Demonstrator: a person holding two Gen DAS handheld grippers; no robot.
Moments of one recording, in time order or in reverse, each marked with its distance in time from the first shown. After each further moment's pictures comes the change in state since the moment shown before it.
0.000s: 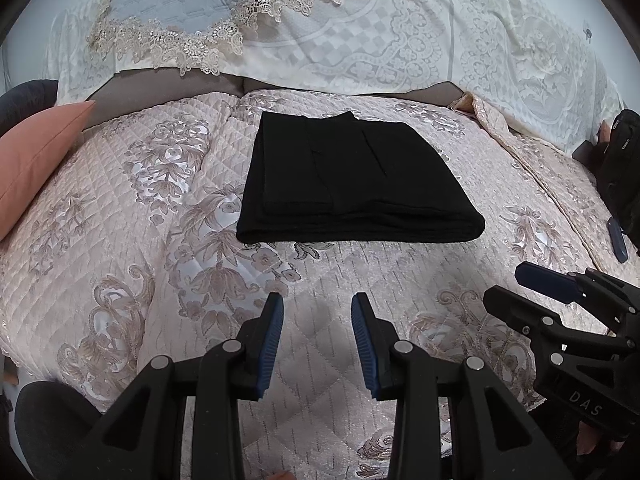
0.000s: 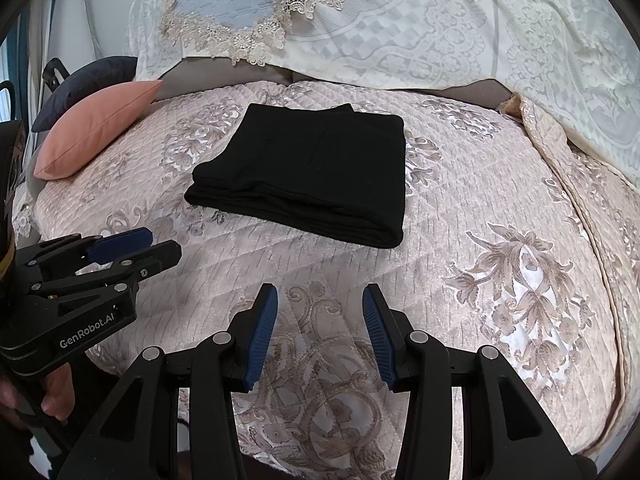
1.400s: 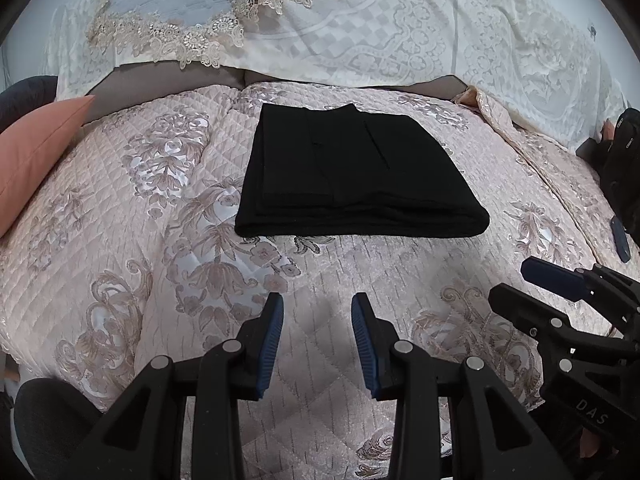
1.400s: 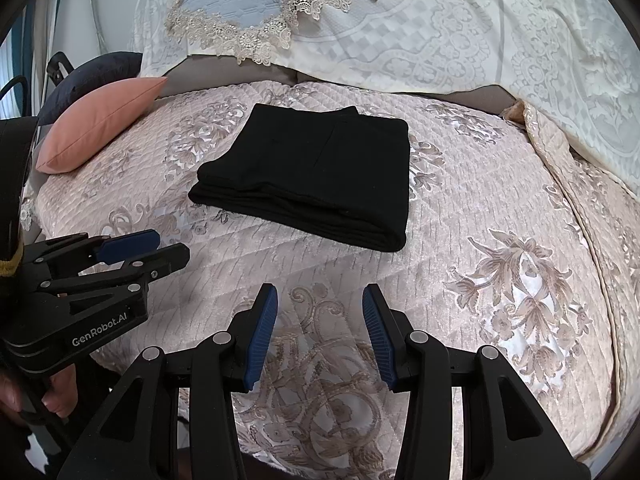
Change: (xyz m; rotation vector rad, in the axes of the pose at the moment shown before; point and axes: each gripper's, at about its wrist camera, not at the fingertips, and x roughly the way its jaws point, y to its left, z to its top) left arm 0.005 -0.001 -0.001 -0.004 0.025 0.011; right arm -0.002 0.002 0.002 -0.025 0.000 0.003
